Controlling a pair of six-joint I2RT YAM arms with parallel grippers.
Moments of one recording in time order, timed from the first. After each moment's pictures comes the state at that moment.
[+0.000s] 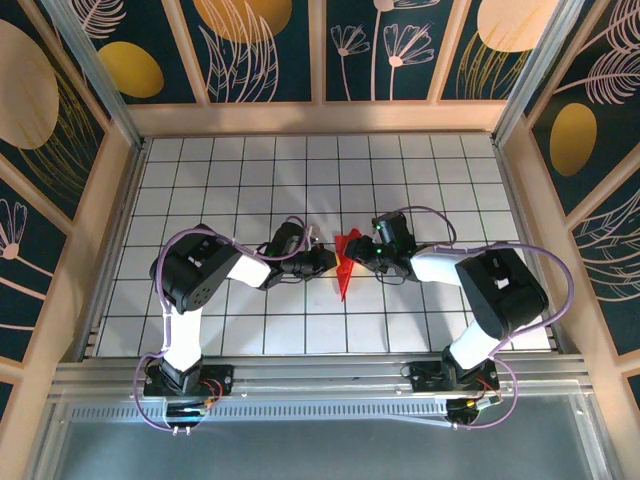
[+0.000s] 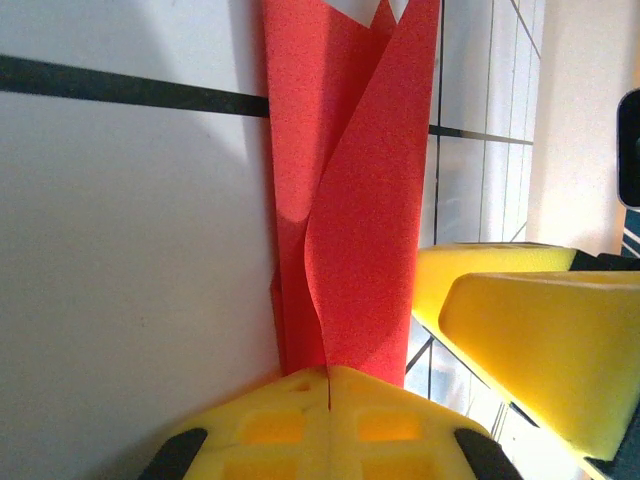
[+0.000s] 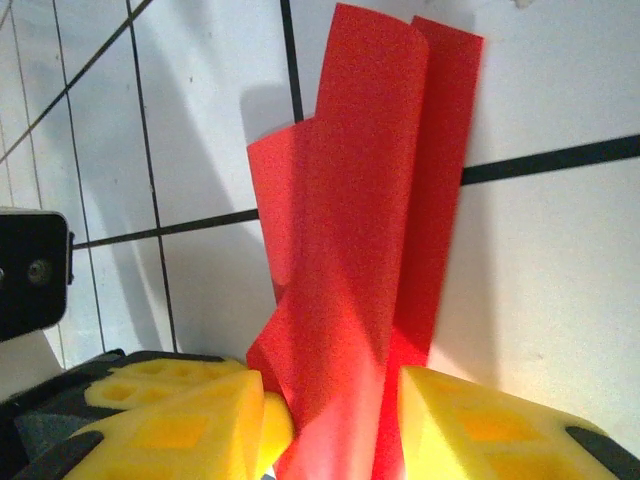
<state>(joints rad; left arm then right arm) -0.68 1.98 0.78 0.59 0.51 -1.08 0.51 1.61 0.65 0.14 -0.33 0.85</state>
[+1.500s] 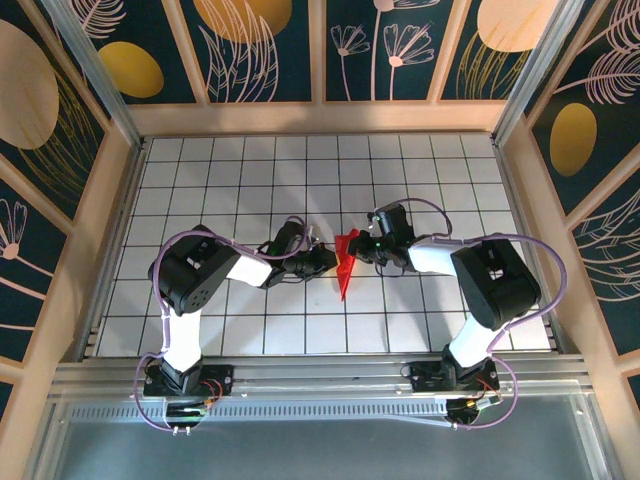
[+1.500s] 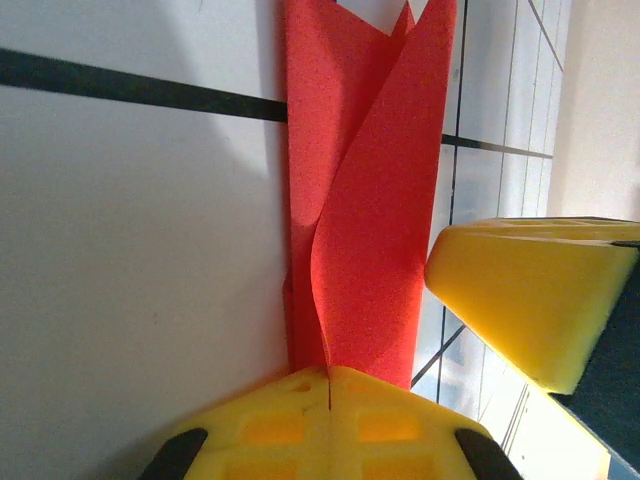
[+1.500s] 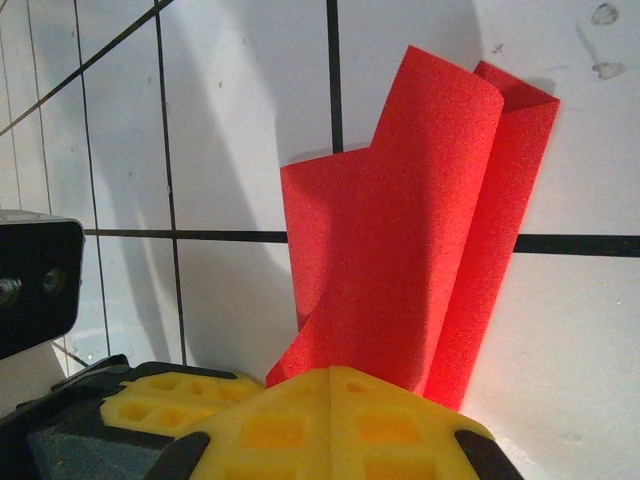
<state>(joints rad) -0.70 1.97 0.79 0.52 0.46 -1.09 0.48 1.68 0.73 0.10 -0.41 0.75</state>
